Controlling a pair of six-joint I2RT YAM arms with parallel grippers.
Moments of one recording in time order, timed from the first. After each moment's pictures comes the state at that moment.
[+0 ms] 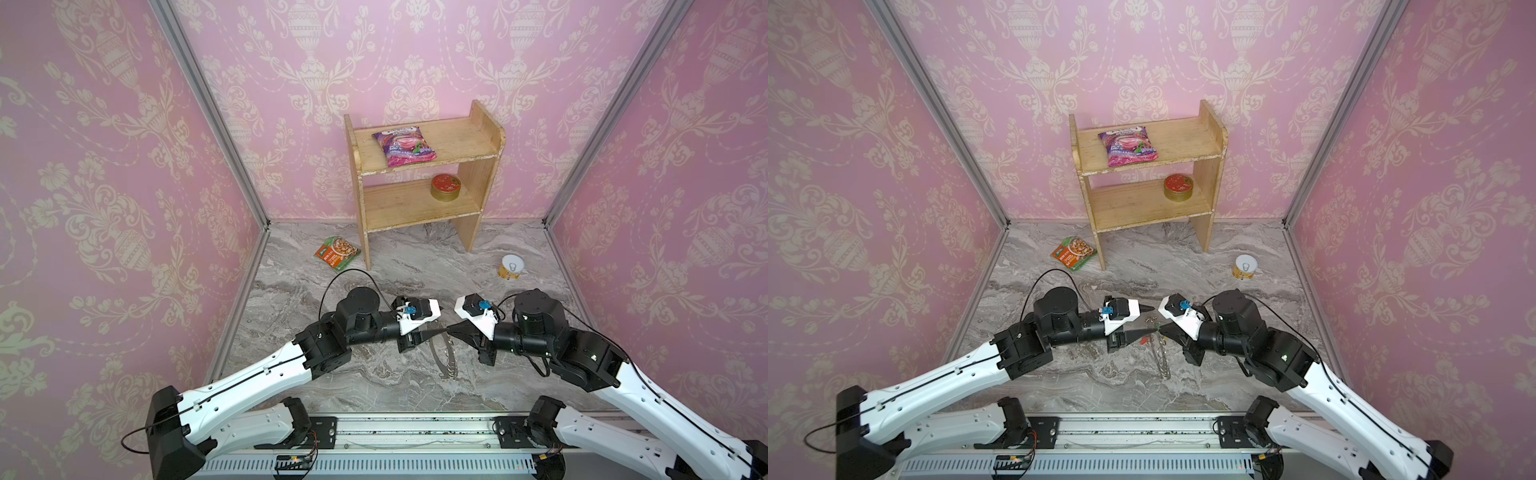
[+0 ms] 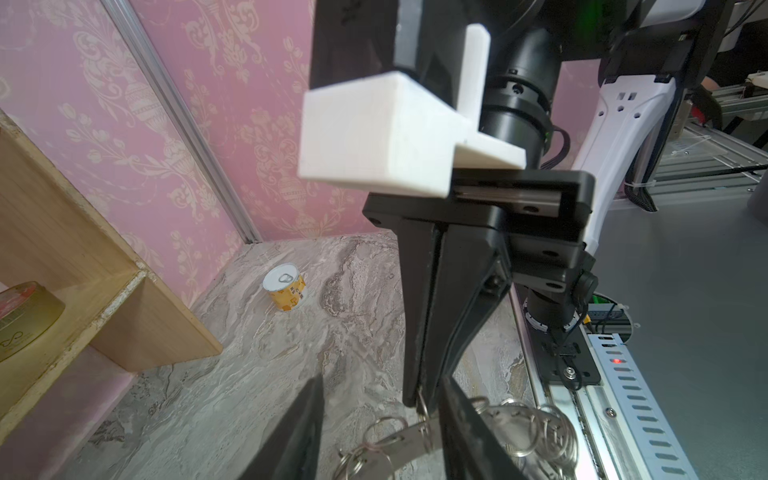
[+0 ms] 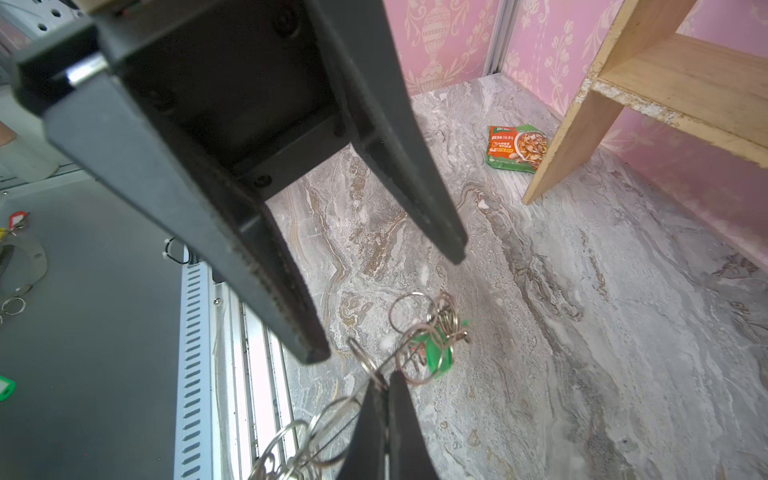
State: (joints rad) left arm -0.96 1.06 0.90 -0.03 0.37 0.28; right arm 0.79 0.79 0.94 -0.64 -0.29 -0.16
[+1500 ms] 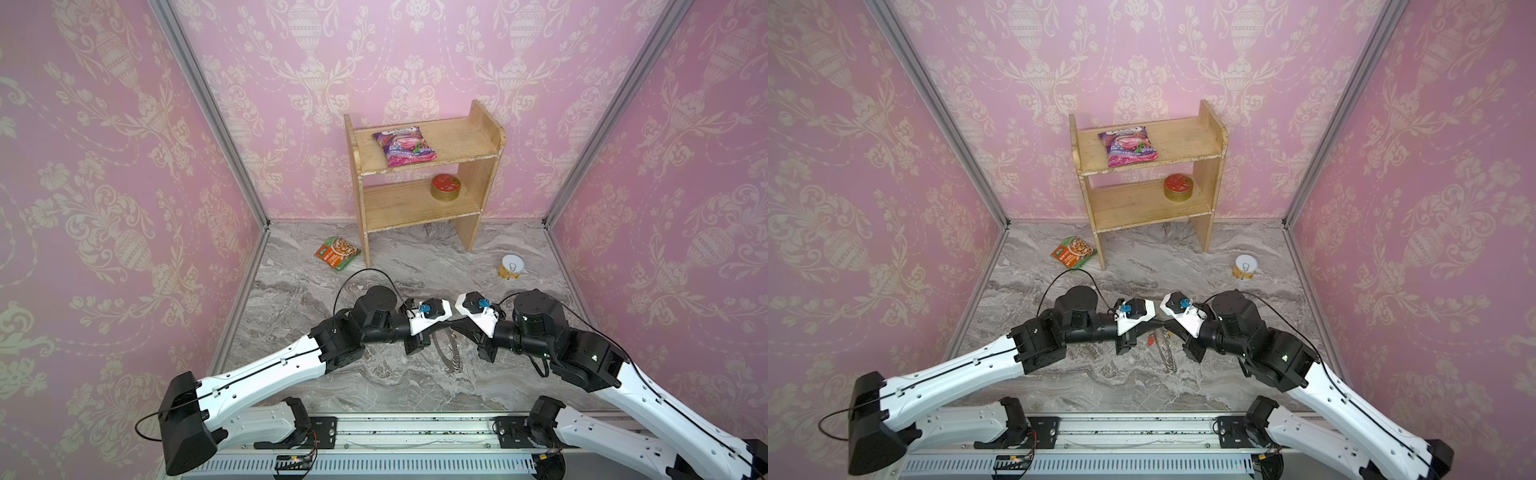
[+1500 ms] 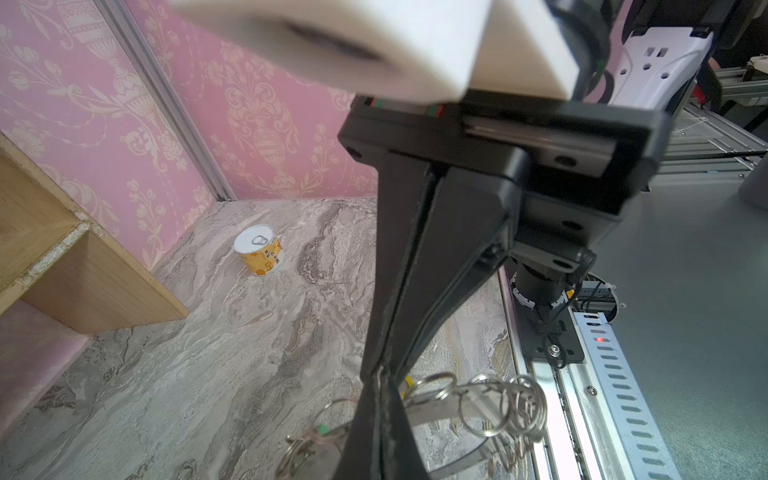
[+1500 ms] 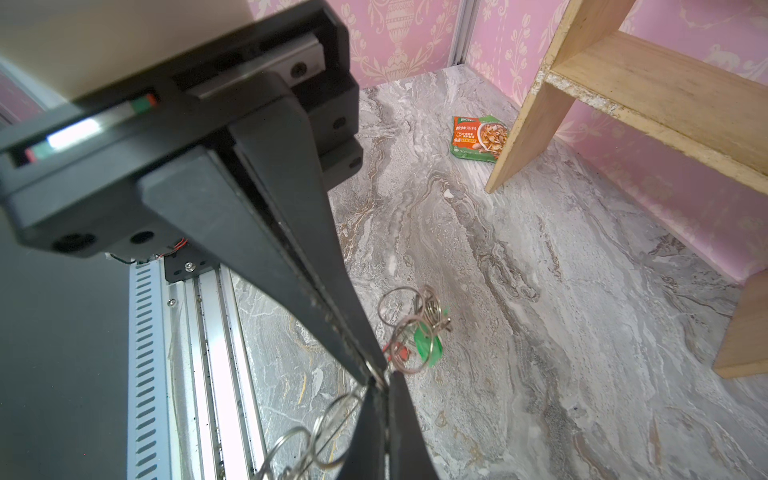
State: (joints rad) left arm -0.98 1.16 0.93 -0.07 0.36 0.24; right arm 0.80 0.79 0.94 -0.64 -0.20 -0.18
